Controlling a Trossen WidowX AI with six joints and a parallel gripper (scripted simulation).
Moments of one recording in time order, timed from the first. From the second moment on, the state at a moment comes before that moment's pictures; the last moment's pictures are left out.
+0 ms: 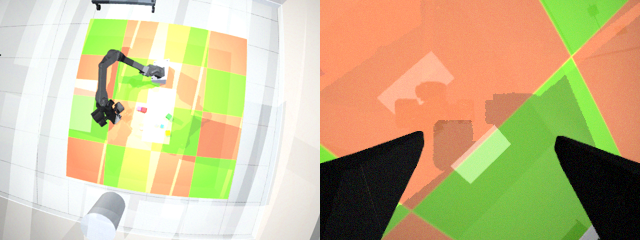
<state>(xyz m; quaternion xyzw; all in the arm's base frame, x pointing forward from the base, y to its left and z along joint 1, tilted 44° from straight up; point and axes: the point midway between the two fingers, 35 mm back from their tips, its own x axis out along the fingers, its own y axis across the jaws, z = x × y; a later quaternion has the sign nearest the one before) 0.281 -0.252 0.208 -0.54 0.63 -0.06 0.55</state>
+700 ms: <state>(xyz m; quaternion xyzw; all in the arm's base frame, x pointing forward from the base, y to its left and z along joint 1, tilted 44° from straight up) 0.240 -0.116 0.064 -0.56 0.72 0.20 0.35</state>
